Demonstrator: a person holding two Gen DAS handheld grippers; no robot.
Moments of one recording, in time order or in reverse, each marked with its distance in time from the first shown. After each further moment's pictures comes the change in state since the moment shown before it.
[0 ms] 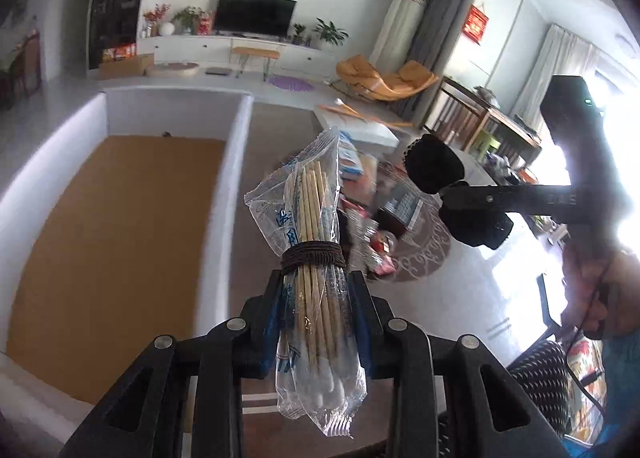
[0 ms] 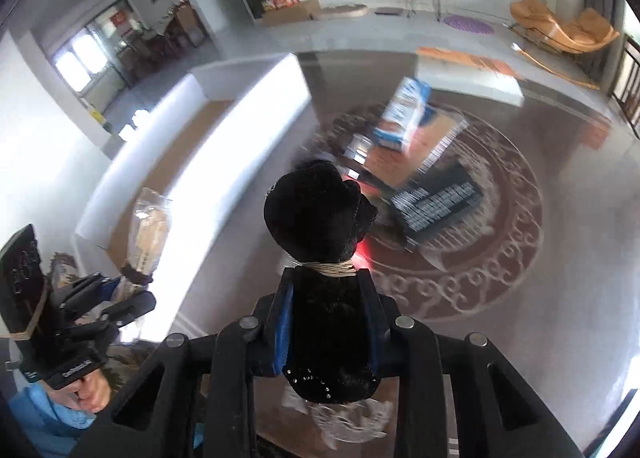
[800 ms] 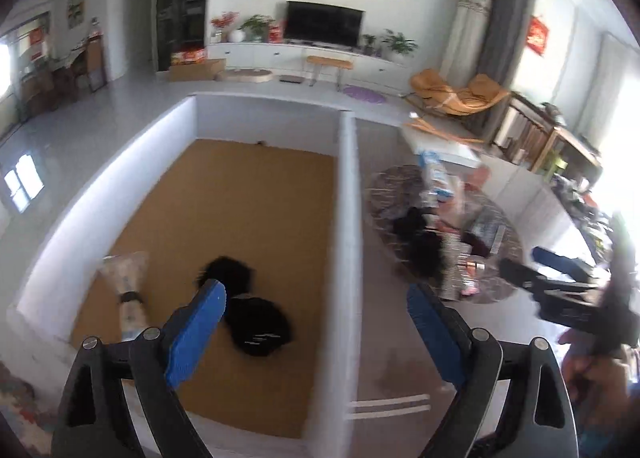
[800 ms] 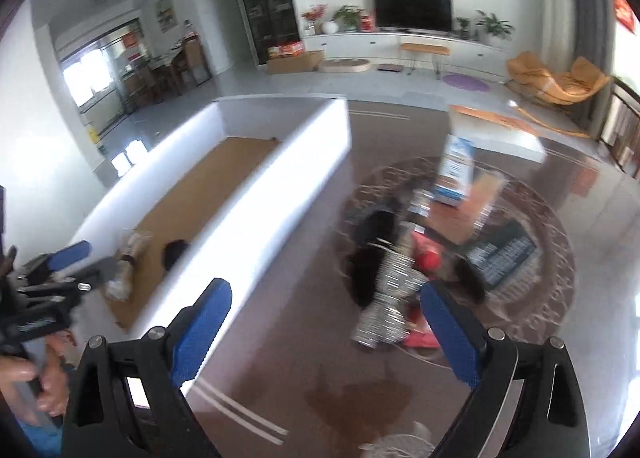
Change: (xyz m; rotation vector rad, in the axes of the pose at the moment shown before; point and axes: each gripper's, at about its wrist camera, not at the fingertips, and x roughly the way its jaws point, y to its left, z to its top) left arm 0.002 0.016 0.003 -0.034 -0.021 0.180; right arm 0.038 0.006 -0.053 0.036 -0.194 -0.259
